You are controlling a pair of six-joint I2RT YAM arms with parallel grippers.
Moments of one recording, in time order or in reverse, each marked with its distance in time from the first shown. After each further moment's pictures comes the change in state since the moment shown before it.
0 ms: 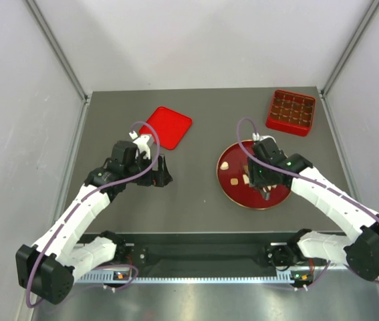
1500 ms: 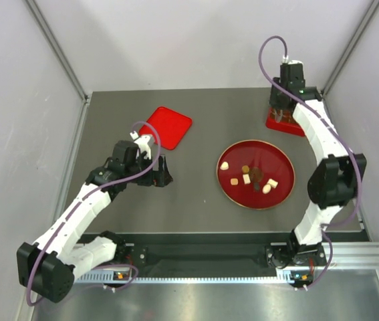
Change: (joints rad) left arm 0.000 0.017 0.000 0.000 0.003 0.000; right arm -0.441 0.660 0.826 0.177 0.024 -0.220
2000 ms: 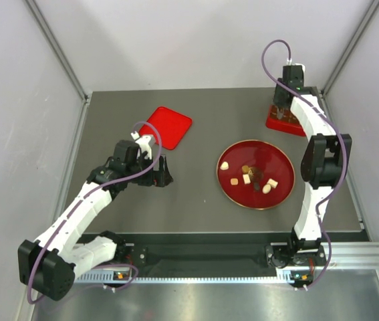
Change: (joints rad) left arm 0.000 0.014 0.000 0.000 0.002 0.000; right arm -0.085 0.237 0.091 0.124 -0.006 0.001
